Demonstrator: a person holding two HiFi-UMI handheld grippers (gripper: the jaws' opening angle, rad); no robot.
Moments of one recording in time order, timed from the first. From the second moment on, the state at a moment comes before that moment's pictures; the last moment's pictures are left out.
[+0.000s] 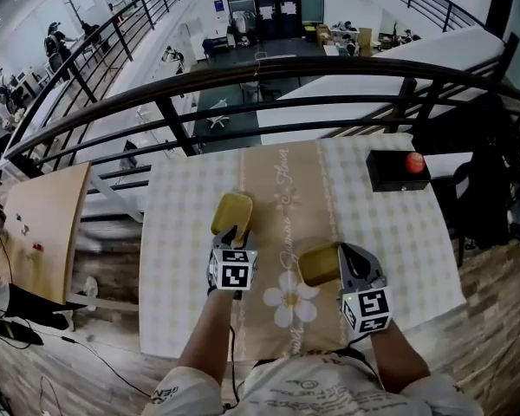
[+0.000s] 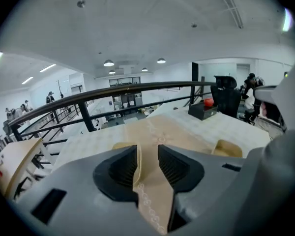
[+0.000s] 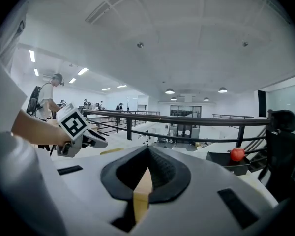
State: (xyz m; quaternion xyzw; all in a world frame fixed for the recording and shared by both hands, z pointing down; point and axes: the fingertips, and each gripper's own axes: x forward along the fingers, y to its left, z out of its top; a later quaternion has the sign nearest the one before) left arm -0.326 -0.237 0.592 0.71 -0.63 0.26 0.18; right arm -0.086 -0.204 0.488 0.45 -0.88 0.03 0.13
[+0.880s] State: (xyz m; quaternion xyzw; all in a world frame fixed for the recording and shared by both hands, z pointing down) left arm -0.353 -0.313 0.733 0.66 -0.51 0.50 0.22; right arm -0.063 -0.199 0.535 0.52 -0.83 0.07 0.18
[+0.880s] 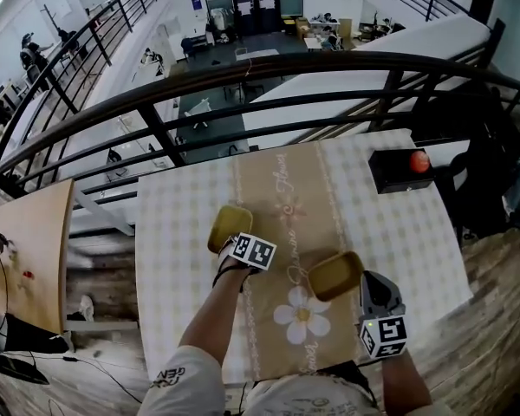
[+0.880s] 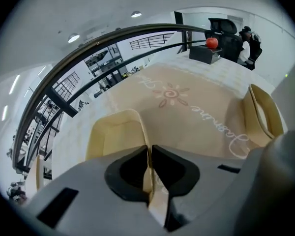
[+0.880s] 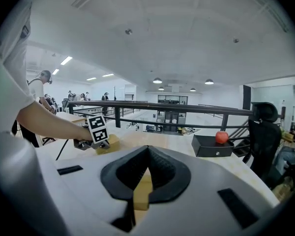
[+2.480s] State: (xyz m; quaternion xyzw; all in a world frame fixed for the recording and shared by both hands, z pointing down) left arm -0.128 -0.225 0.559 0.77 -0.44 0.46 0.02; right arm 0.015 -0.193 0.521 0.50 -0.85 0.07 0.13
